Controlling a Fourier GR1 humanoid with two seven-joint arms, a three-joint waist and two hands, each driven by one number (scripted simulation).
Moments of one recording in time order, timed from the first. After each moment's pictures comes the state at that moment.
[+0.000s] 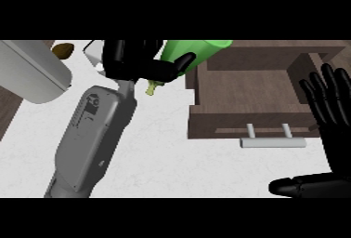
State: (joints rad) left arm -0.83 0.01 -0.04 -1.24 0.21 0.20 -0.17; right arm -0.08 -0.10 -0.08 -2.08 -0.16 0.15 0.17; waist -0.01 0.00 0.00
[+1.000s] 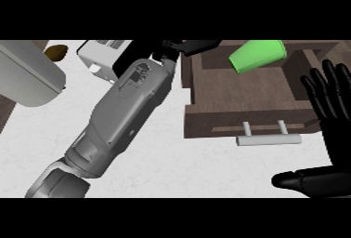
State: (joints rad) left arm -1.18 0.00 -0.20 -0.68 0.39 0.37 -0.30; right arm -0.10 -0.11 -0.11 -2.03 -0.19 0.17 0.15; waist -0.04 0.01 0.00
